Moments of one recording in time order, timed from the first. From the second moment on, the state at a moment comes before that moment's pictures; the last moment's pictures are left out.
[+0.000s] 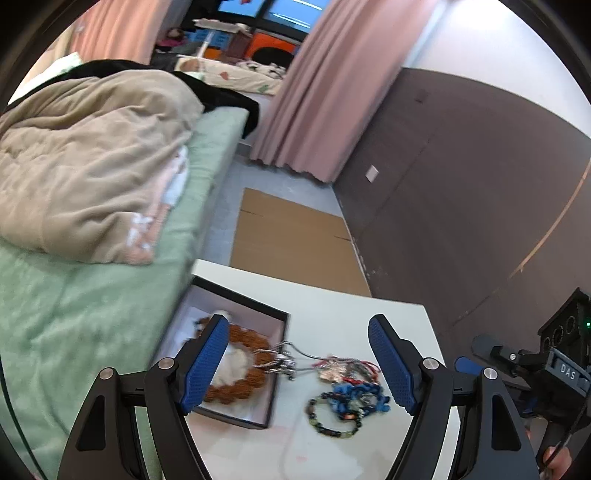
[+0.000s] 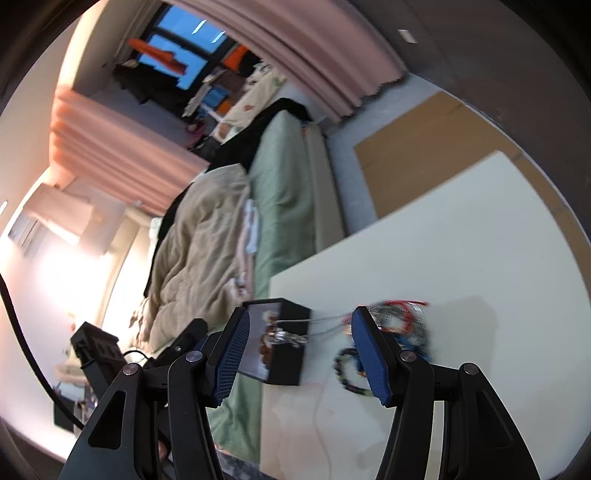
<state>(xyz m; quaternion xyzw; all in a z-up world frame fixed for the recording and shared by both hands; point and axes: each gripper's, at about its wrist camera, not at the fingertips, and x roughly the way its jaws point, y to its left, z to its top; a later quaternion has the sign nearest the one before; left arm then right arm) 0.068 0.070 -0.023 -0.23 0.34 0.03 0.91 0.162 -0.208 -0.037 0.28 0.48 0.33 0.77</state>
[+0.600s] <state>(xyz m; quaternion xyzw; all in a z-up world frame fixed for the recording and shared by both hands) 0.105 0.014 -0.071 -0.04 0.43 0.08 0.90 0.175 -0.258 -0.071 0.30 0.50 0.27 0.76</state>
